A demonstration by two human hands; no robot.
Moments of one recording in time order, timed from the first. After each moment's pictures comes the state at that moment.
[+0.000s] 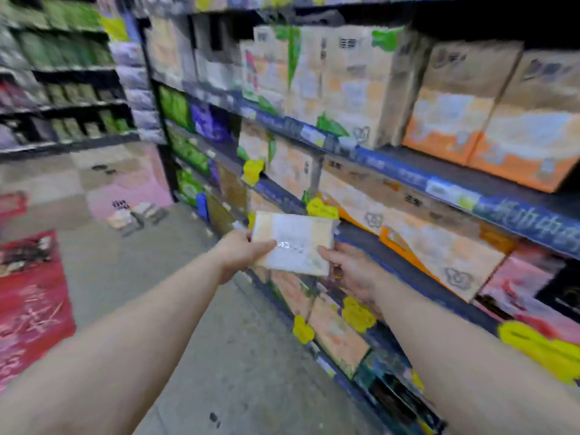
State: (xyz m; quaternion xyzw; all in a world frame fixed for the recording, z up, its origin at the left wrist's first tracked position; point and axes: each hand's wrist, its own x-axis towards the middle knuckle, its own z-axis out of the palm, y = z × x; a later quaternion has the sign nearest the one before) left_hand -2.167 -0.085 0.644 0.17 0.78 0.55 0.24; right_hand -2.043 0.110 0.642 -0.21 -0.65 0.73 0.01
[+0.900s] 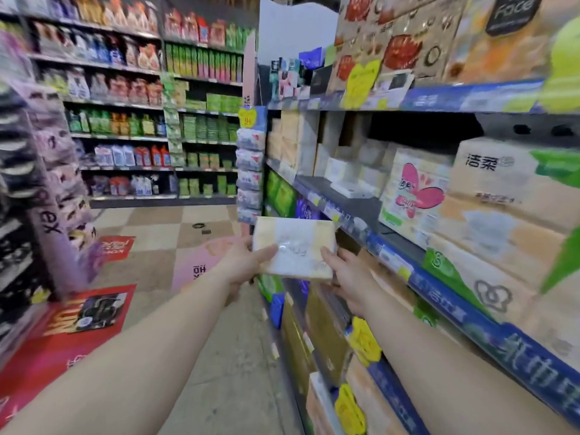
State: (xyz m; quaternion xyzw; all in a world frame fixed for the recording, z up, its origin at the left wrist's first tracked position) left_hand -2.712 -0.142 0.734 0.04 0.70 0.71 0.03; right_hand -2.686 0.062 0.727 -0.02 -0.69 0.72 0.01
